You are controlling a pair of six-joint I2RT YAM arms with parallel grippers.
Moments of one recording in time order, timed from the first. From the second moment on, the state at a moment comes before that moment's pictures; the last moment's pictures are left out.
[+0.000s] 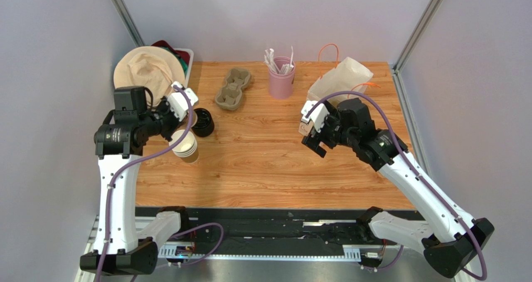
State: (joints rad) left arm 0.07 1.01 1.40 -1.12 0.49 0.81; right arm 0.59 1.04 1.11 -0.69 -0.18 -0.54
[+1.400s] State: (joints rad) left arm -0.92 1.63 1.28 -0.68 0.33 0.61; right arm 0.22 0.88 1.17 -0.63 -0.17 -0.42
